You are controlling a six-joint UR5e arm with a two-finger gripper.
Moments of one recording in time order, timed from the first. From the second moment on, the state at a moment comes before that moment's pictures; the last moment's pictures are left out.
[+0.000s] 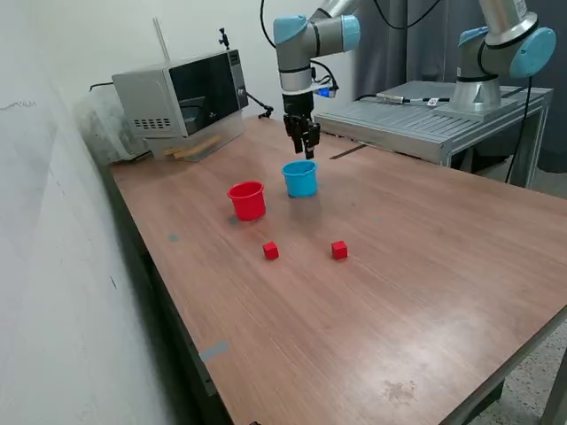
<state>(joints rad) -0.29 -1.06 1.69 -2.23 -1.64 2.90</state>
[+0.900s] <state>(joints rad) -0.10 -1.11 1.71 -2.21 -1.63 3.02</state>
